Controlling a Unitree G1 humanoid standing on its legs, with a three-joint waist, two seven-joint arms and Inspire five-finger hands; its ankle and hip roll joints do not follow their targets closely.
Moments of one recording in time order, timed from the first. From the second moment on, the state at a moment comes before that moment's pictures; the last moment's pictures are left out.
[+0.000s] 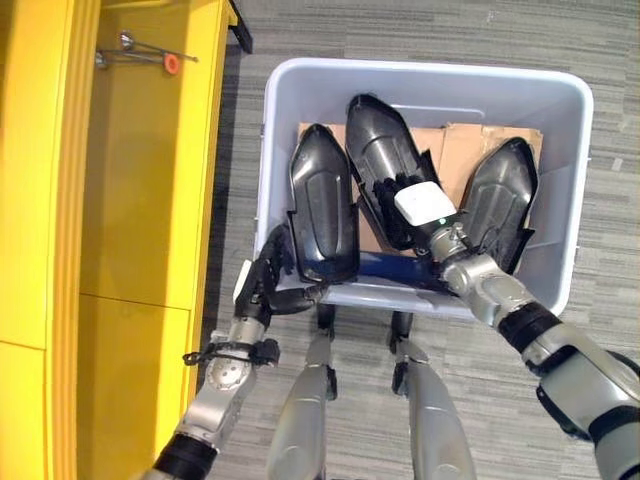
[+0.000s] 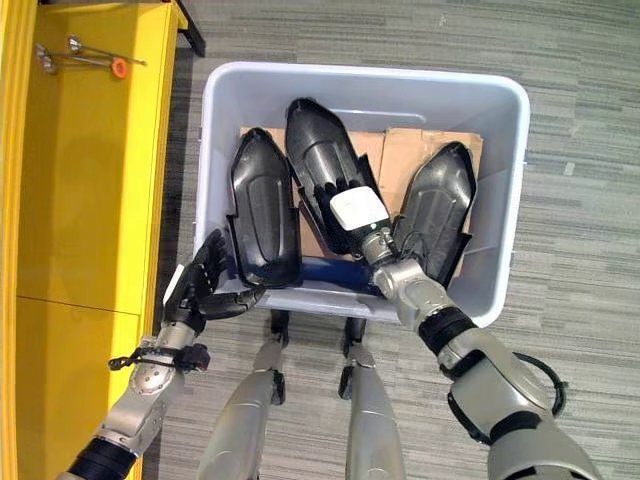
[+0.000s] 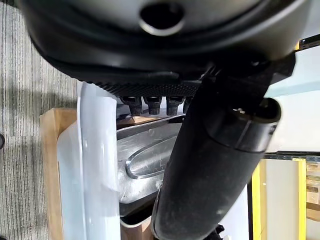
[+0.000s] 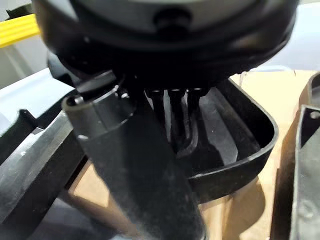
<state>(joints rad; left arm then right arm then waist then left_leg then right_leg) -0.10 0.41 -0.28 0.16 -0.38 -0.22 0.17 -0.87 -0.50 0.74 0.71 -0.77 0.05 -0.27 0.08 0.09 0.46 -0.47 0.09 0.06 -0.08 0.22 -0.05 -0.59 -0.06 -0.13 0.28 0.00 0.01</state>
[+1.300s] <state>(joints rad) 0.01 0.39 -0.26 0.19 -0.37 -0.14 0.20 -0.24 -0.59 0.38 0.23 -0.50 0.05 -0.27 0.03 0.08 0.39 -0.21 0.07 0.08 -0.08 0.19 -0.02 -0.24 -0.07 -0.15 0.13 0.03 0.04</state>
